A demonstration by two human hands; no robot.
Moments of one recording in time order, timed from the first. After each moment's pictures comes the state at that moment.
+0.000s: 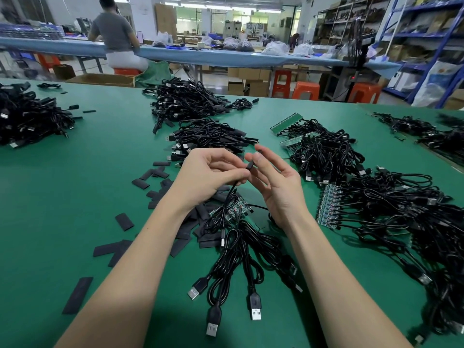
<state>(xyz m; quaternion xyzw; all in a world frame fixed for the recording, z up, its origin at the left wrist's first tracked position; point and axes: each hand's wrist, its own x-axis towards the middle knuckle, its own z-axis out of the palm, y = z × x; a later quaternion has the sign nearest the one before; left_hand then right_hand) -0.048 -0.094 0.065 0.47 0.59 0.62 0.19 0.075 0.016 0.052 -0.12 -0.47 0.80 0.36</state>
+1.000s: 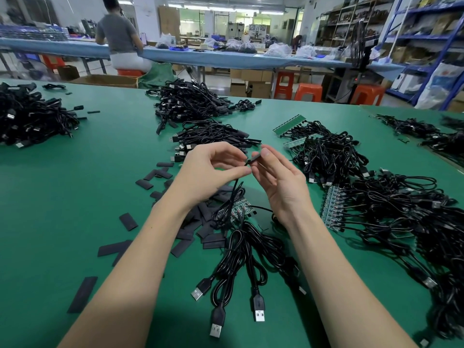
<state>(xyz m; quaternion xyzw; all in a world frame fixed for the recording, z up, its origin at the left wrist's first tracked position) -0.054 -0.094 0.073 0.50 0.64 0.57 0.11 0.069 0.020 0.058 -0.16 -0.39 0.83 0.38</state>
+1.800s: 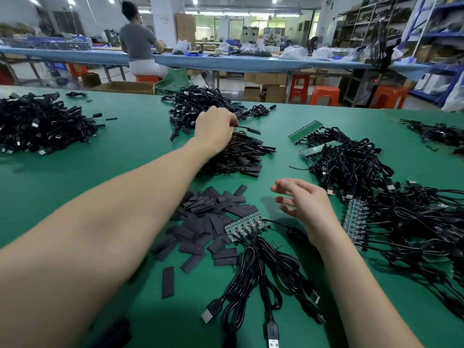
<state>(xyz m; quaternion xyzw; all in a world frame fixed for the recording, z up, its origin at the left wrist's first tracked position) -0.164 -0.002 0.112 0.46 0.84 0.19 -0.20 0.077 0.050 0.039 -0.34 -0.61 0.66 0.28</state>
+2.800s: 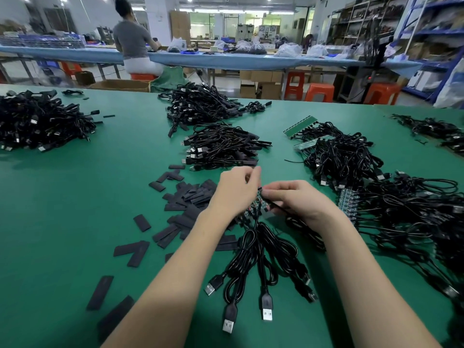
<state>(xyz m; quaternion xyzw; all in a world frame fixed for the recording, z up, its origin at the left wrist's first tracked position) -0.041 -0.052 0.034 0.40 0.81 0.43 0.04 0.084 0.047 0.044 -0.32 -0.68 0.65 0.12</state>
